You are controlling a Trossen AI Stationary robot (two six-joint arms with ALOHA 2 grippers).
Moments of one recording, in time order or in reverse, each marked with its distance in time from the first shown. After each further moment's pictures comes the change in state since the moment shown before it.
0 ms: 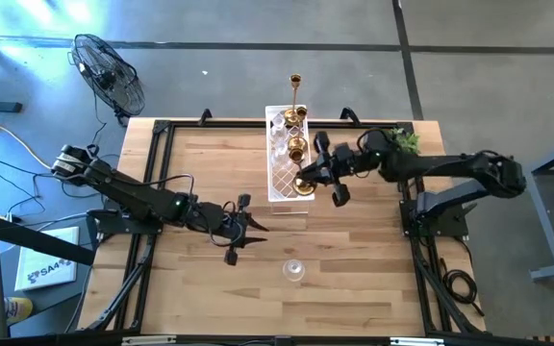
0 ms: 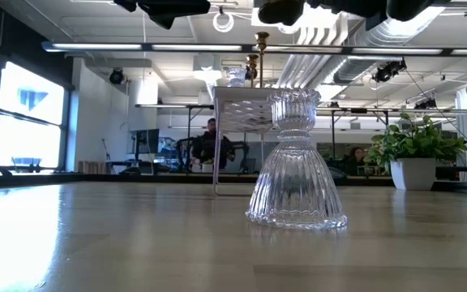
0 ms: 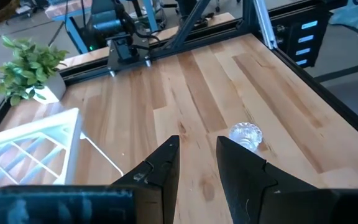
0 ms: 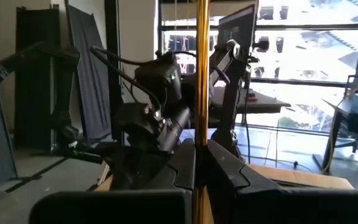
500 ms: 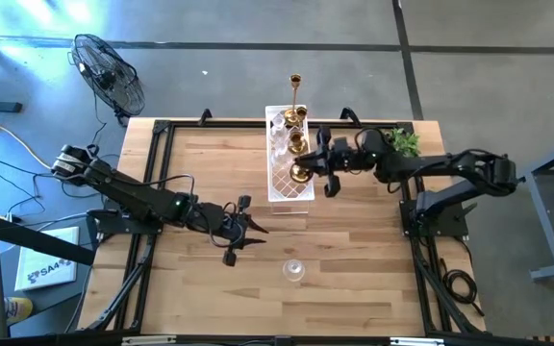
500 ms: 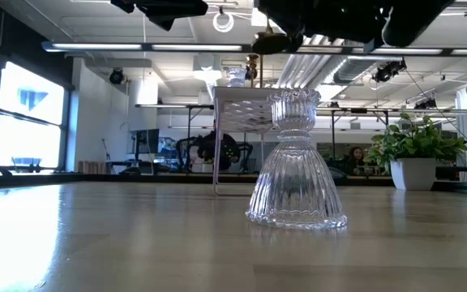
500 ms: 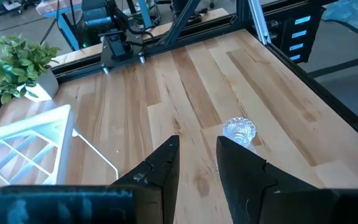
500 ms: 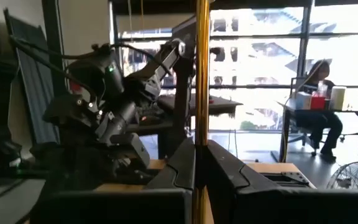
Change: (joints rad) left arm 0.000 0.000 0.000 -0.019 0.023 0.000; right arm -0.076 0.073 -0.115 0.234 0.117 0.042
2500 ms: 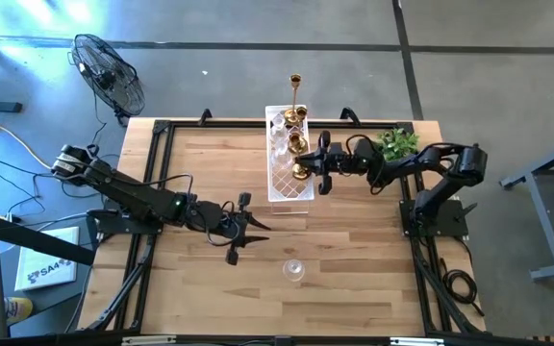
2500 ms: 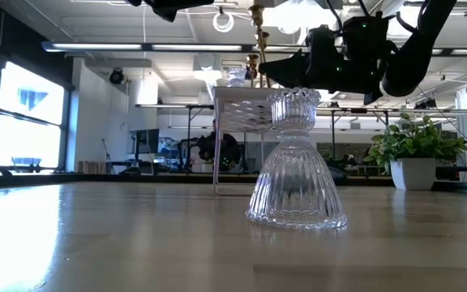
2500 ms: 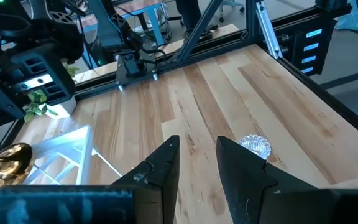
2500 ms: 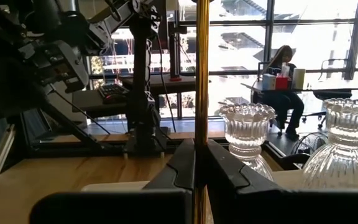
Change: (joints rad) left arm 0.000 0.000 0.000 0.070 -0.039 0.053; right arm -0.097 0.264 -0.182 0.414 0.019 0.000
